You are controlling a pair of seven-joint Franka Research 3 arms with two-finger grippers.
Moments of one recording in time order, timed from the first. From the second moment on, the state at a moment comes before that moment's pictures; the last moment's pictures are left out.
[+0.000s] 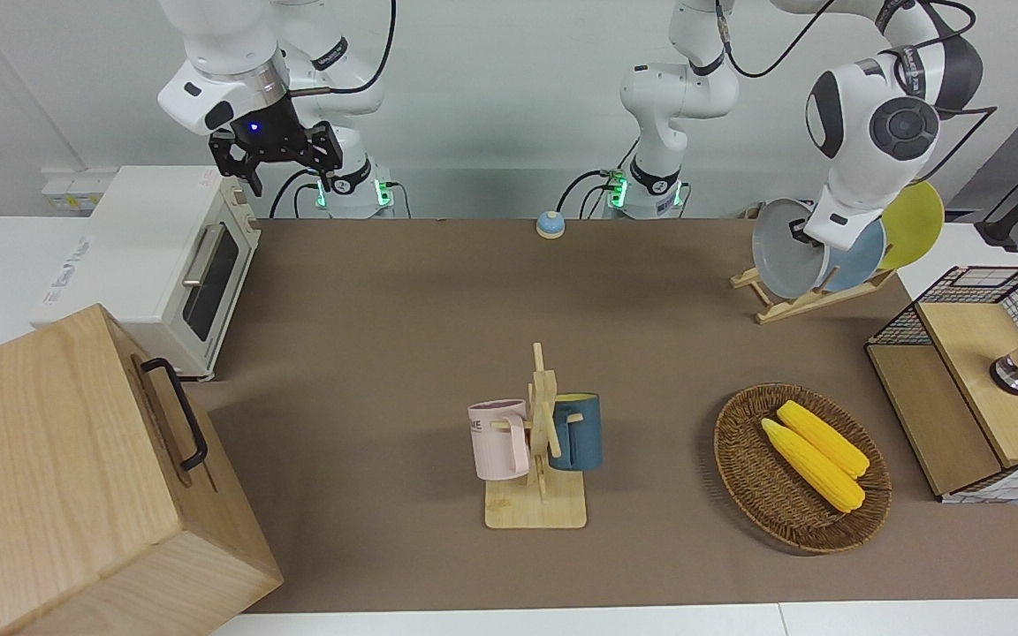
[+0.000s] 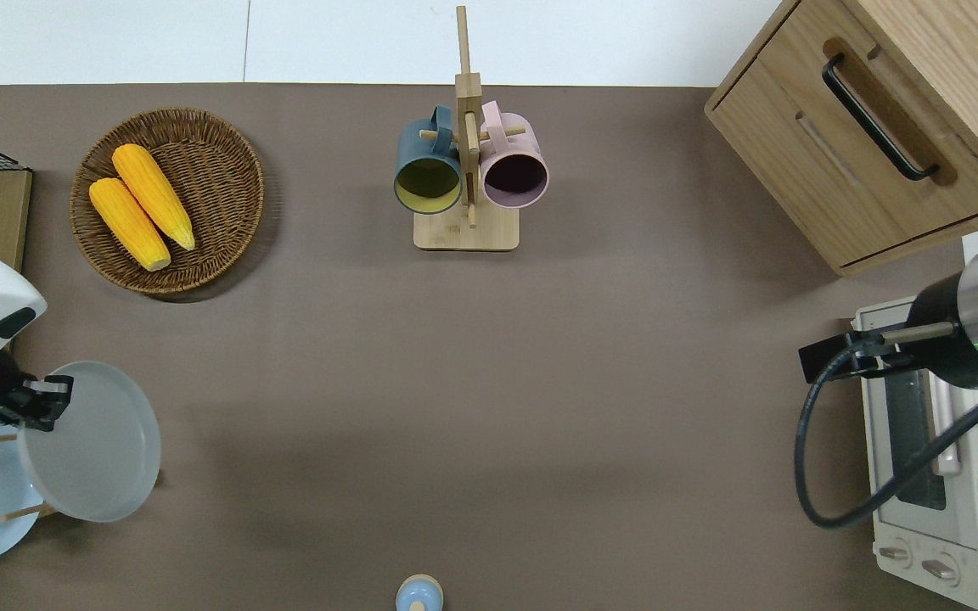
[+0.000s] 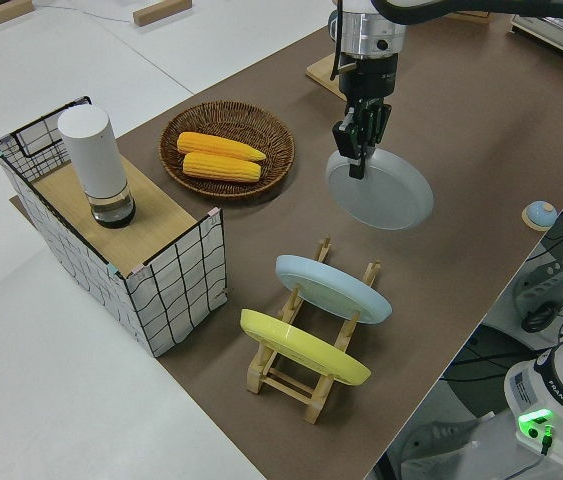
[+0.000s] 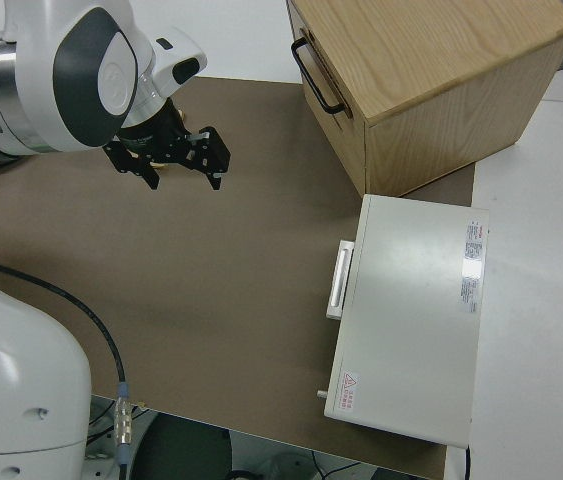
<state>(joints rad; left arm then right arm) -0.13 -0.03 0.19 -1.86 0.18 1.53 -0.03 -0.09 -0.02 0.23 -1.50 0.00 1.36 0.06</state>
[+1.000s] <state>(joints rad) -0.13 -0.01 0.08 -2.08 -0.16 1.79 -0.03 -0.09 -0.02 0.23 -1.50 0.00 1.36 0.06</state>
